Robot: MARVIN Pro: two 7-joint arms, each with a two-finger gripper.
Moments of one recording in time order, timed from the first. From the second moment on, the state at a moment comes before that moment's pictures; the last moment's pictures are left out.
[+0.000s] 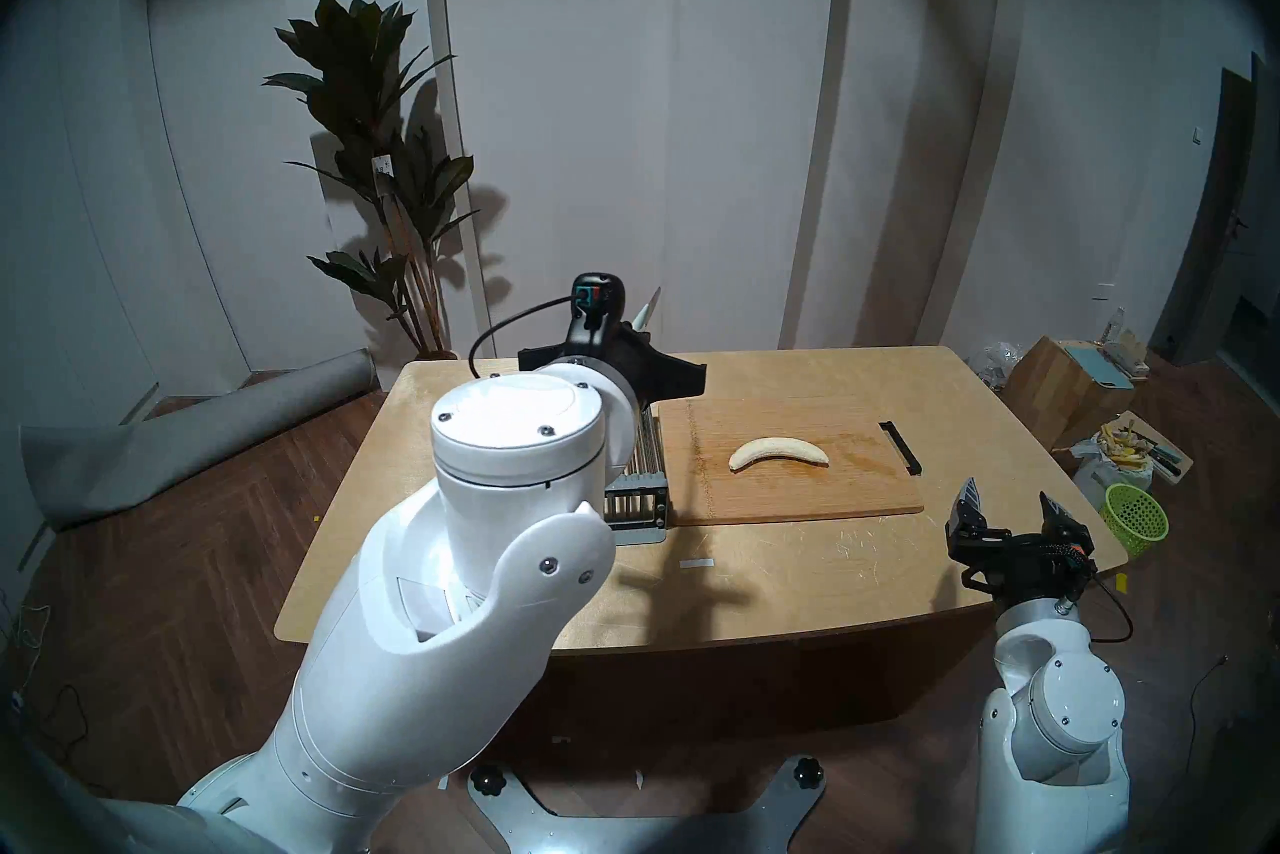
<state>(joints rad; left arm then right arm) 1.32 -1.29 -0.96 -2.30 -0.73 0.83 0.86 -2.12 -1.66 1.91 -2.16 0.08 0.06 -0.03</state>
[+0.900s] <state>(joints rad) 1.37 -1.17 -0.89 -2.16 -0.67 0.54 0.61 -2.10 -1.64 2.02 -2.24 0.16 0.06 0.02</state>
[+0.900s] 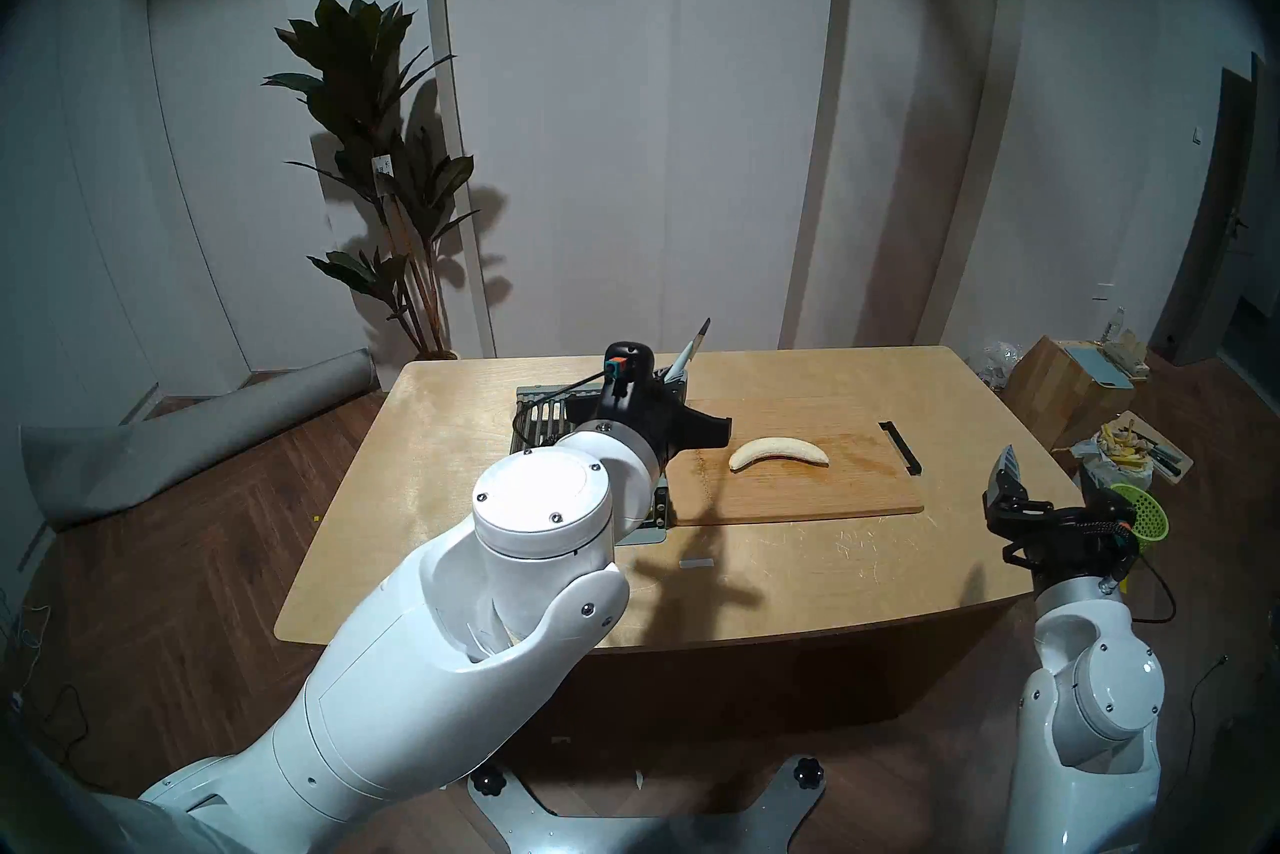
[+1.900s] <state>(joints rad) 1.39 -1.15 -0.87 -2.13 -0.67 0.44 0.49 -1.83 -1.36 2.35 -1.86 0.34 0.25 0.18</state>
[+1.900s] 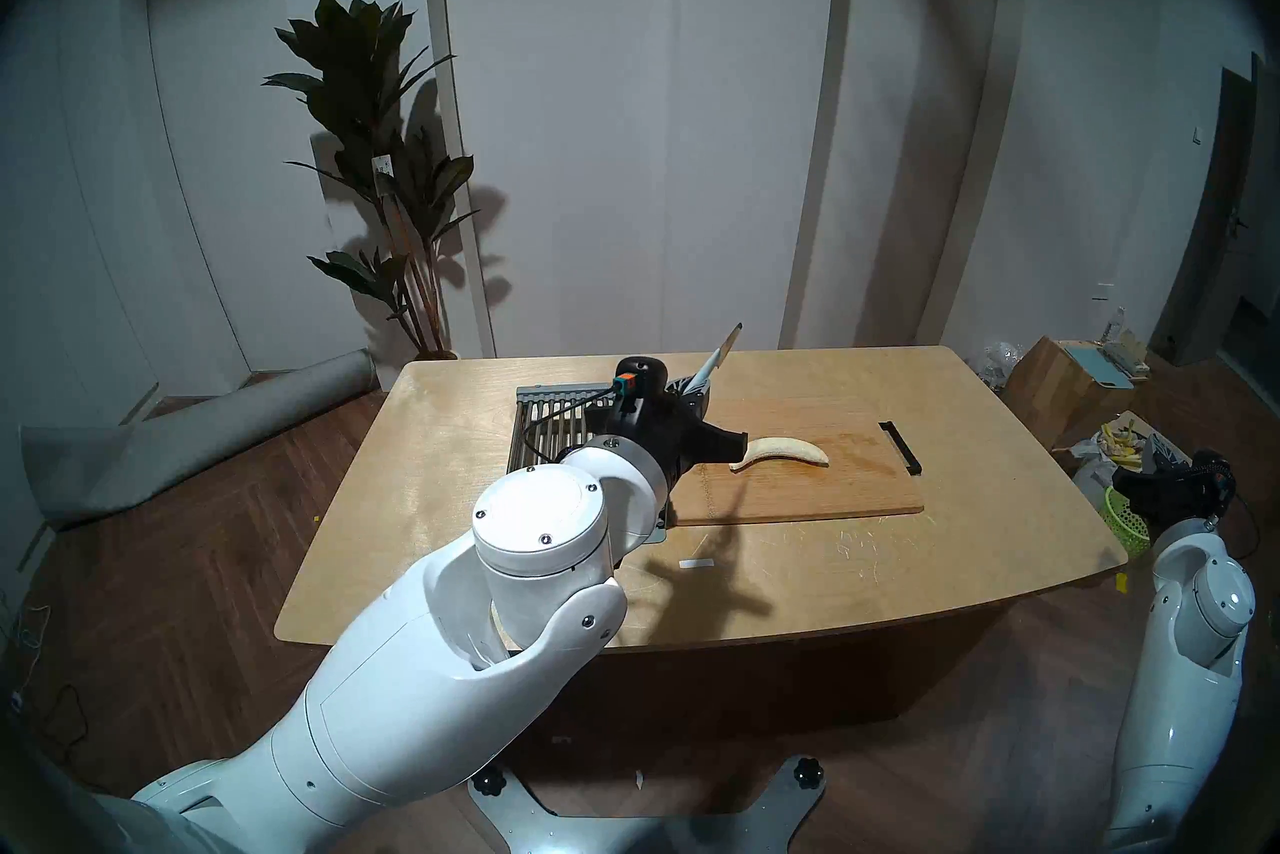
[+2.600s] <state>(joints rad) 1.40 -1.12 -0.91 -2.10 -0.76 0.39 0.39 -1.84 -1.17 2.32 -1.66 0.48 0.30 0.52</state>
